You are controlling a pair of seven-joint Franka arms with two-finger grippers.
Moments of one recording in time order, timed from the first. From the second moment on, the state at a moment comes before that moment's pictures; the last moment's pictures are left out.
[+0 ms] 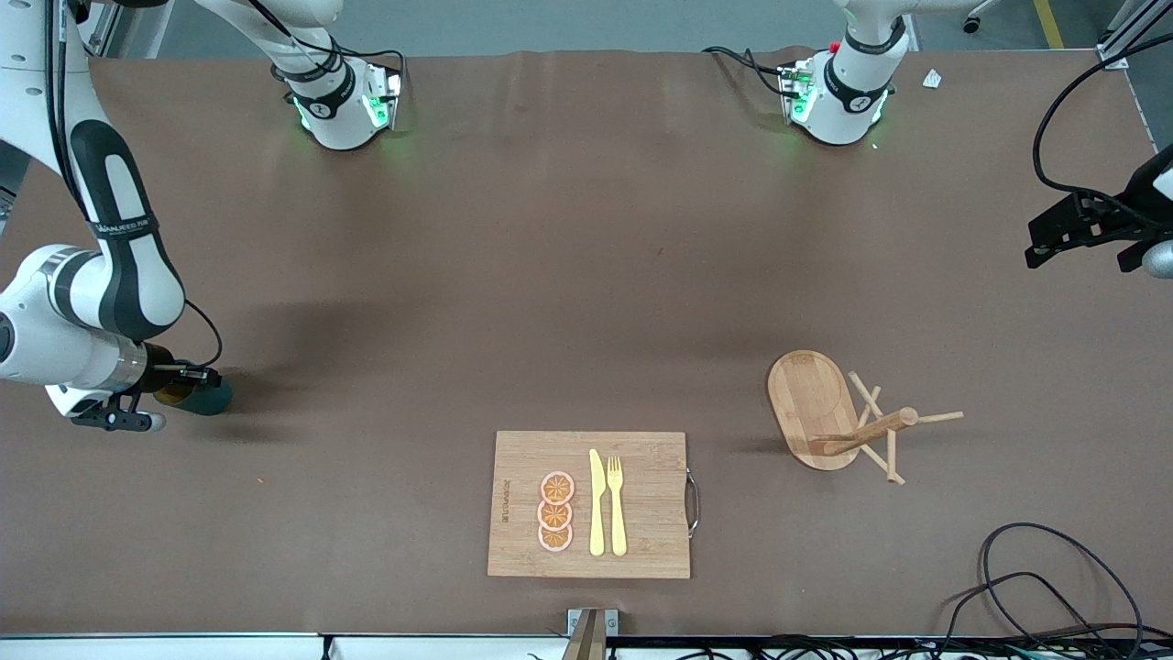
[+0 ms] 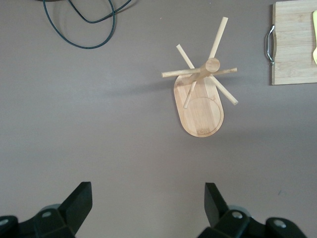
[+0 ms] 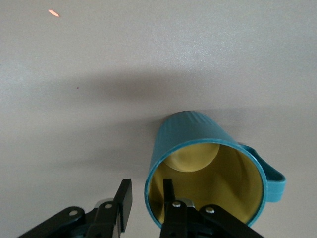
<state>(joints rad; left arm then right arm) 0.00 0.08 -0.05 -1.41 0.03 1.54 0.03 -0.22 0.51 -0.02 -1.82 0.02 2.20 -0.14</state>
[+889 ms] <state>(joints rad) 0.00 0.08 -0.05 -1.41 0.03 1.54 0.03 -0.22 0.51 -0.02 -1.82 0.02 2.20 -0.14</state>
